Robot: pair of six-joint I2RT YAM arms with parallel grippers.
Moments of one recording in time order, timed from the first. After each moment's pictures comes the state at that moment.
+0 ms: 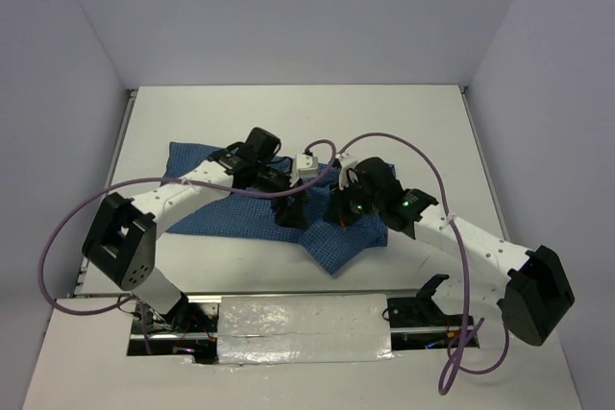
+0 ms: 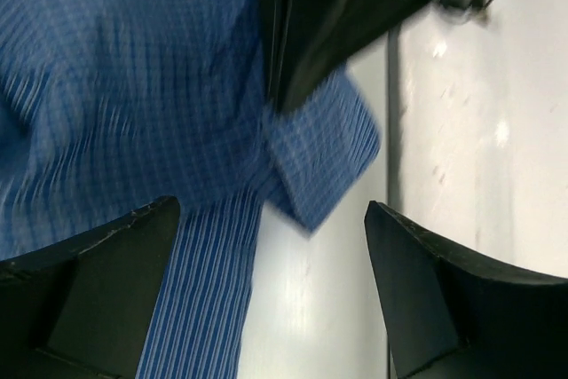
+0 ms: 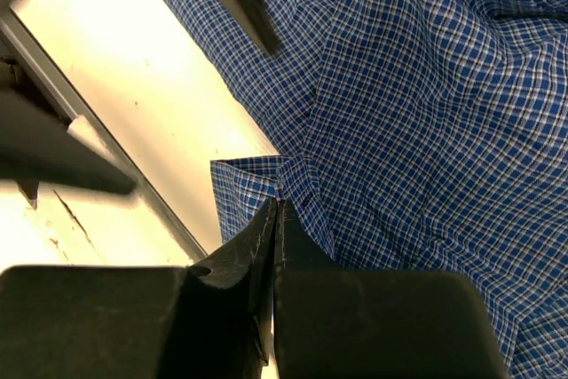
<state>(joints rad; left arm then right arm) -0.57 1.55 1.14 -0.55 0.86 0.50 0.68 1.16 0.77 -0.30 -0.30 0.27</state>
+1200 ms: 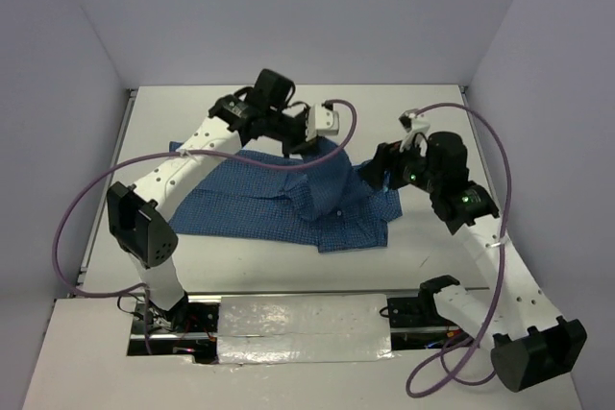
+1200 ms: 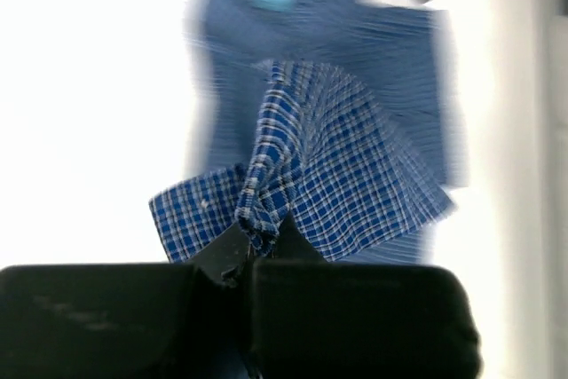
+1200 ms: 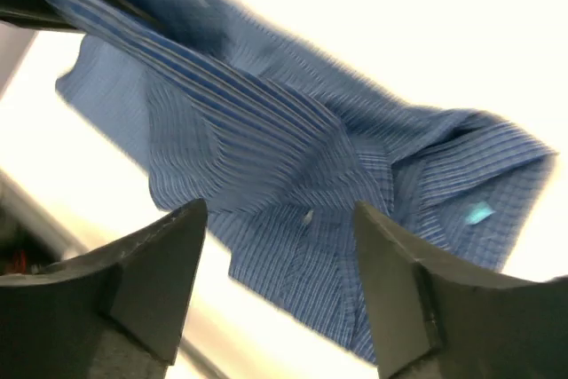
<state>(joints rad) -0.62 1.75 1.74 -0.83 0.65 0.73 0.30 0.89 0.88 -0.41 -0.36 0.20</state>
